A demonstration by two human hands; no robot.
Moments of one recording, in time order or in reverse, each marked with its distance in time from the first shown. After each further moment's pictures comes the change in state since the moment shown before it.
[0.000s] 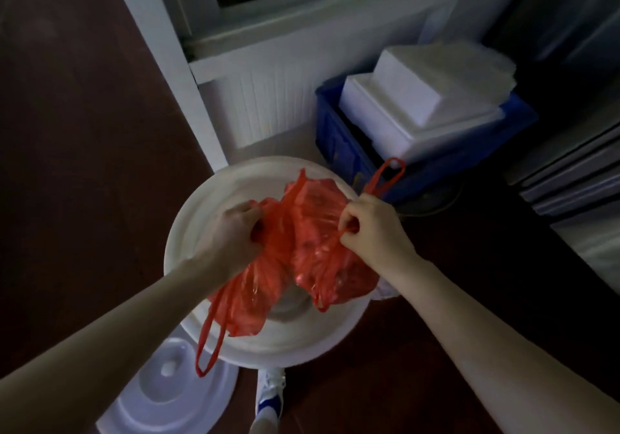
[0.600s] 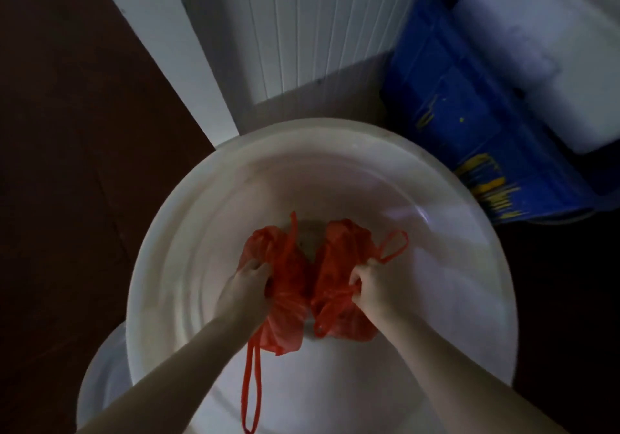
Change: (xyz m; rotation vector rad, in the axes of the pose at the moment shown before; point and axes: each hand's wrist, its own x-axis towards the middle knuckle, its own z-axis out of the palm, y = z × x) left_hand 0.016 -0.213 0.223 0.015 -0.363 -0.383; right_hand 0.088 0.120 0.320 -0.151 -0.473 0.375
